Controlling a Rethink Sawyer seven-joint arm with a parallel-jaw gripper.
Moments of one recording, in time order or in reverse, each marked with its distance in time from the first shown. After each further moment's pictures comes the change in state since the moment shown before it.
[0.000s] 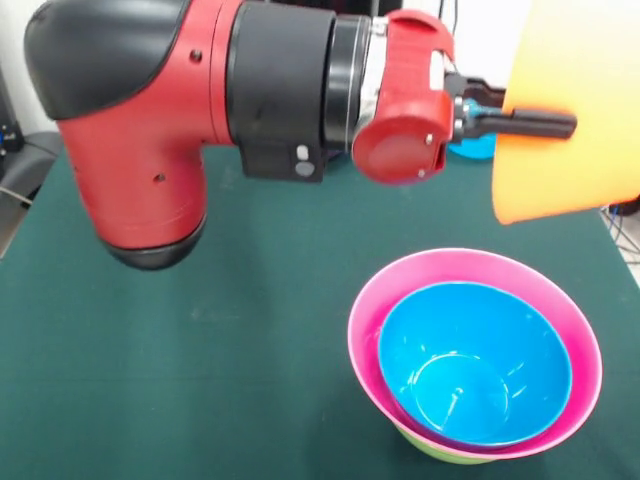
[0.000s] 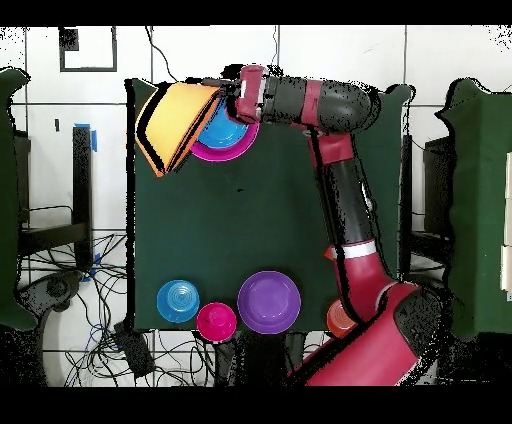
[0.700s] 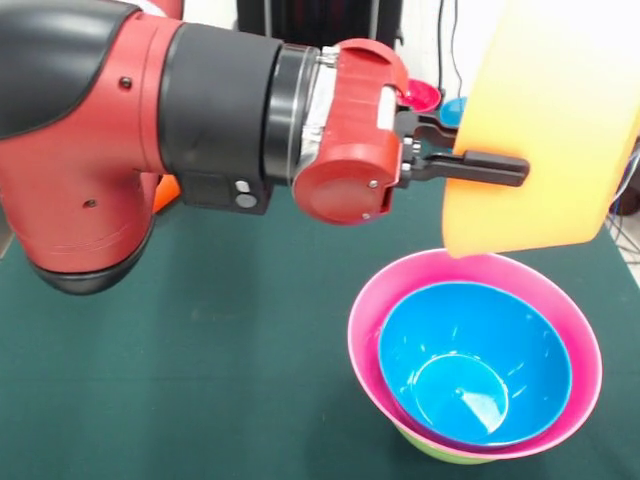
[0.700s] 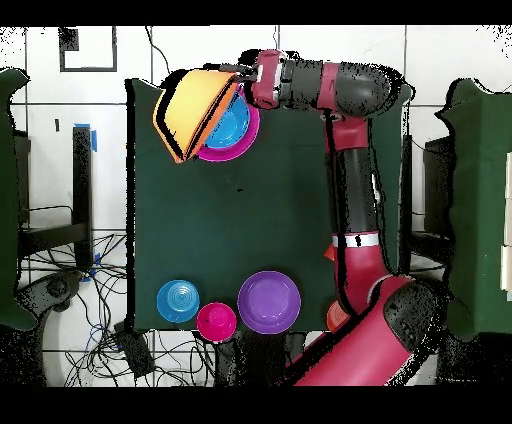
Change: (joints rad) arm 0.054 -0.045 -0.005 -0.186 0.007 0.133 0.000
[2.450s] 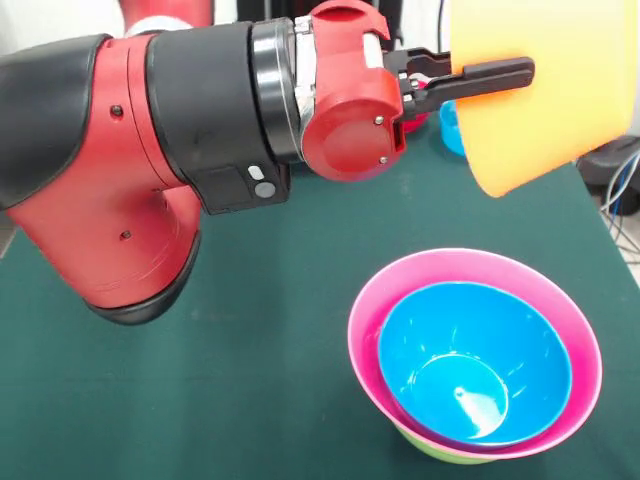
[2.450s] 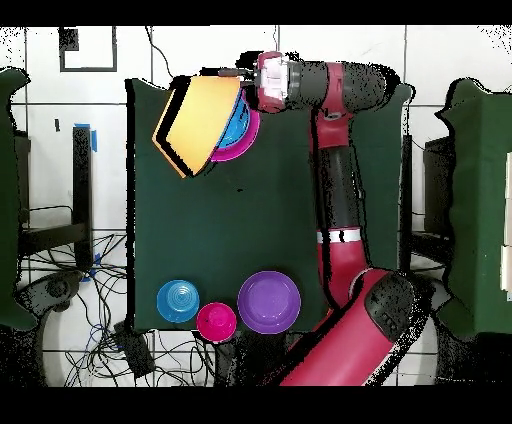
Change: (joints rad) arm 0.056 0.041 0.015 -0.054 0.236 0.162 -0.135
